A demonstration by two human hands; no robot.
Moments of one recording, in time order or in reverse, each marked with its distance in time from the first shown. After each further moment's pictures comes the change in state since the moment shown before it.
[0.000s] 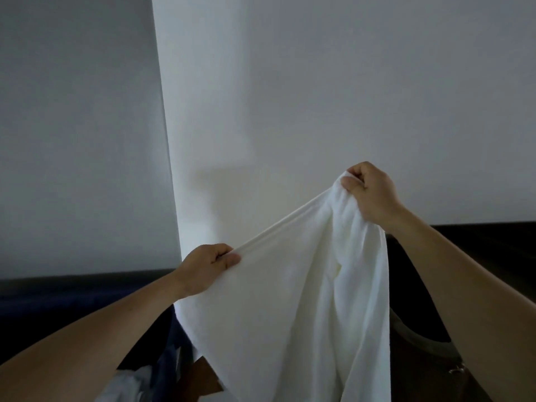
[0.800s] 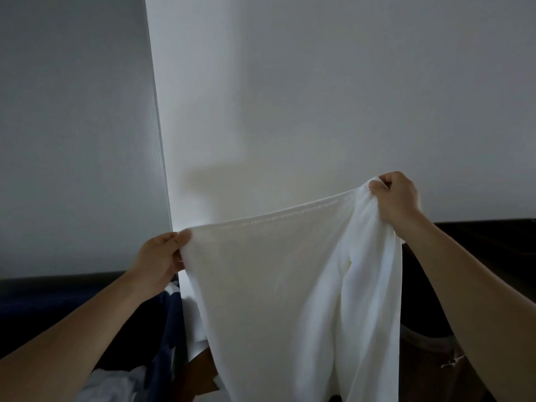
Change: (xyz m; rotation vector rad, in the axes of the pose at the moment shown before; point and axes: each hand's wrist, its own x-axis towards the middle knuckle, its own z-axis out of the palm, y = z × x) left_hand -0.004 -0.024 -0.028 -0.952 0.288 -0.267; right_hand -0.007 0.027 -0.024 0.001 0.151 0.332
